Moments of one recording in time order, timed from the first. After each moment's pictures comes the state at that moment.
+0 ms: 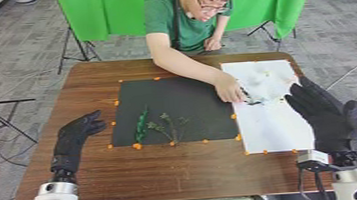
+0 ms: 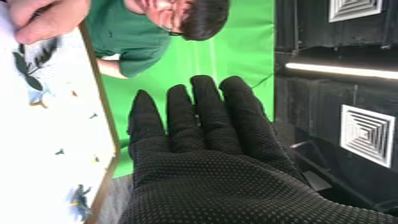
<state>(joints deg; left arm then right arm) 124.8 -70.6 -96.1 -118.1 69.7 7.0 10.1 -126.4 -76.2 108.1 -119.5 -62.6 -12.6 -16.8</state>
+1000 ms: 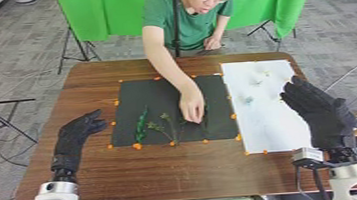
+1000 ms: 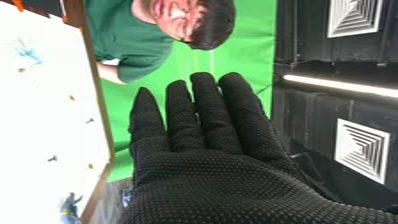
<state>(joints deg) 124.5 -70.5 -95.9 -118.0 69.7 6.9 10.6 -124.6 -76.2 107.6 -119.0 -66.2 -13.4 -16.0</state>
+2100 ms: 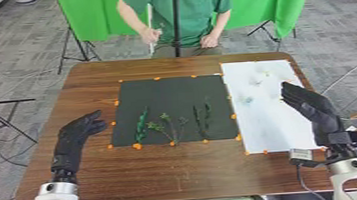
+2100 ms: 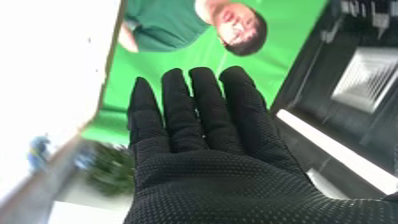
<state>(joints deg) 124.8 -70.7 -96.0 -118.0 69.7 6.6 10.5 -124.4 -74.2 107.7 -121.8 -92.9 -5.8 -12.0</state>
